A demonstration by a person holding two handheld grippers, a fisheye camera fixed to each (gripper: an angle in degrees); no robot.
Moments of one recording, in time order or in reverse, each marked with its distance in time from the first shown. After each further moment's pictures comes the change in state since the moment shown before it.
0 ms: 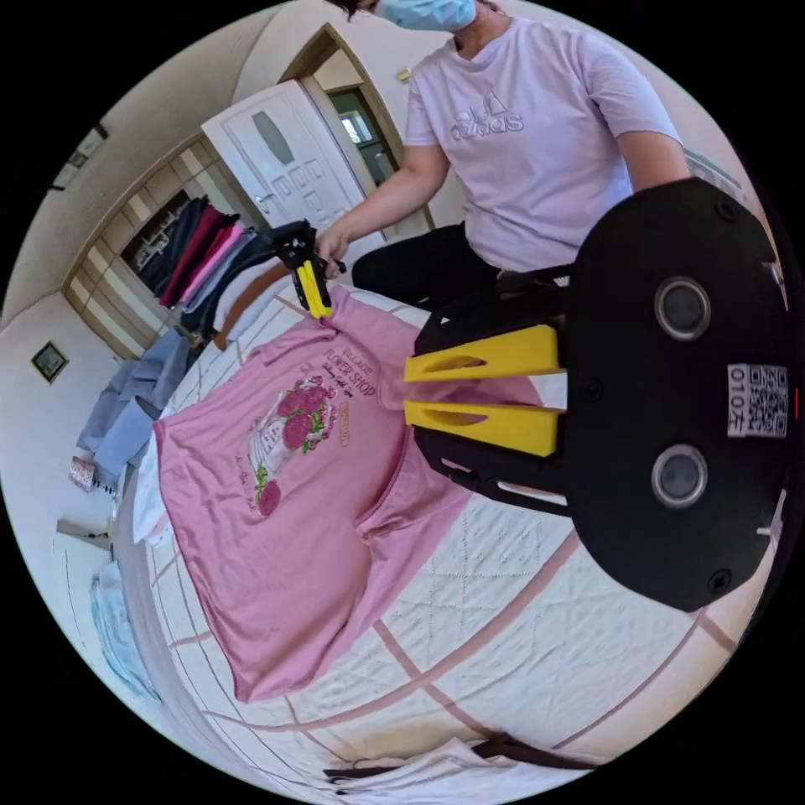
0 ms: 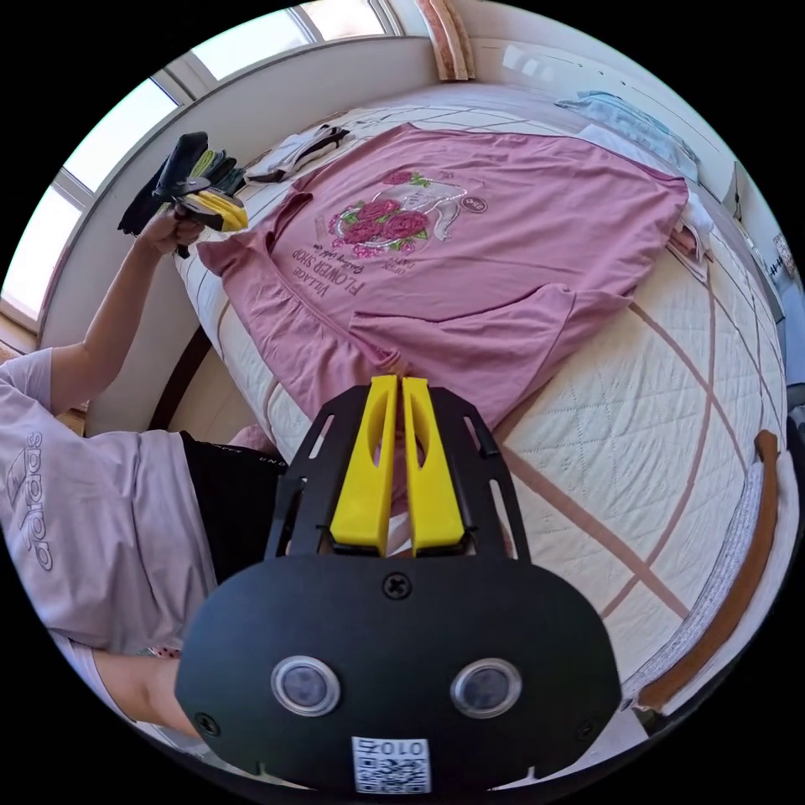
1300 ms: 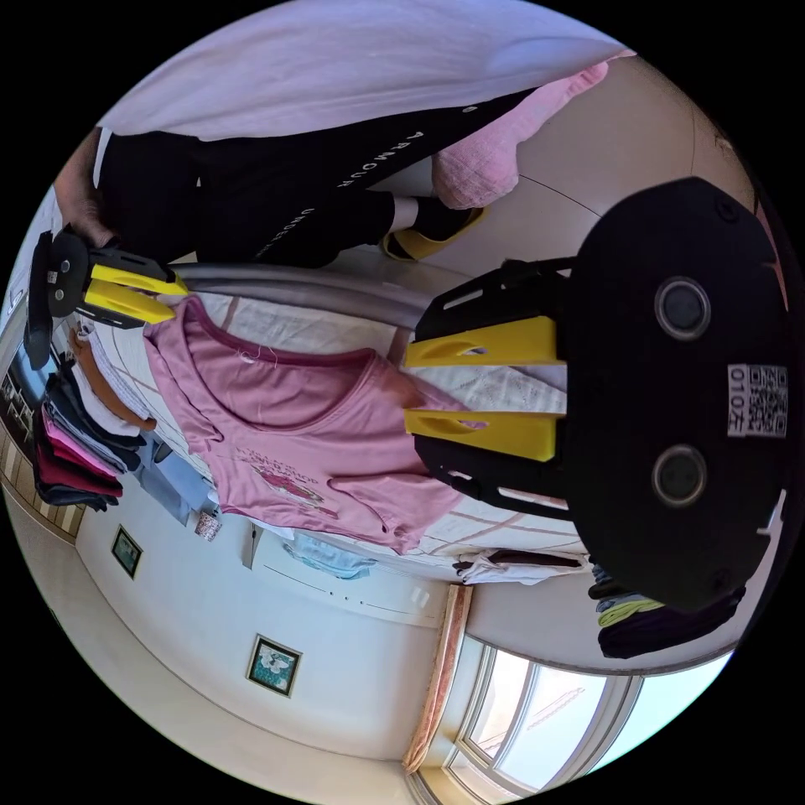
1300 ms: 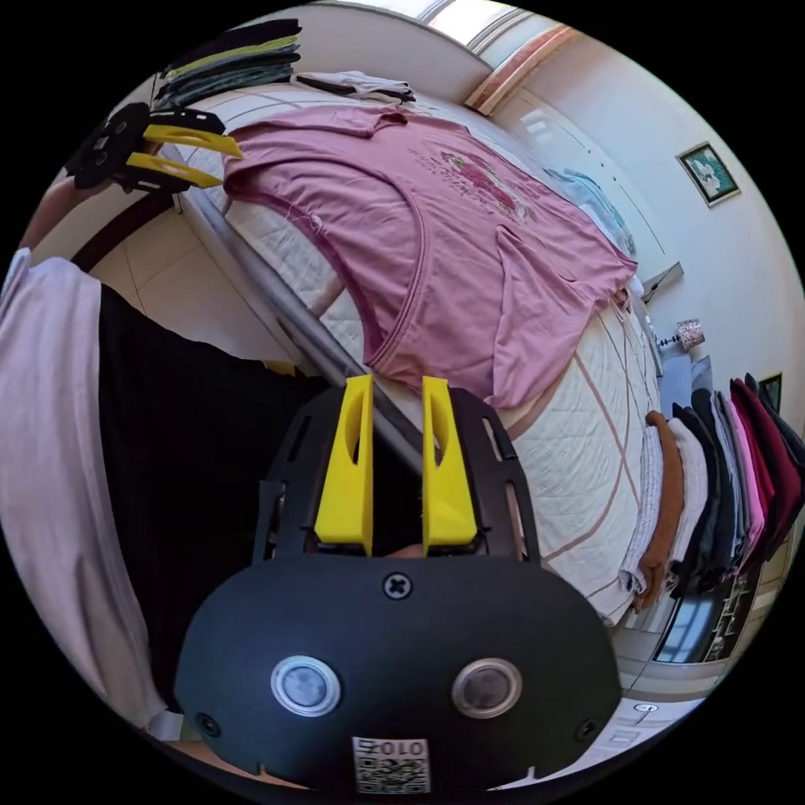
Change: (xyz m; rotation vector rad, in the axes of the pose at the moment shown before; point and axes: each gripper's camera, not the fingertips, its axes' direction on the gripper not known) left arm 0.349 0.259 0.248 -0.125 -1.109 0.710; right arm -0.307 0.101 0.008 -0.021 0.636 -0.185
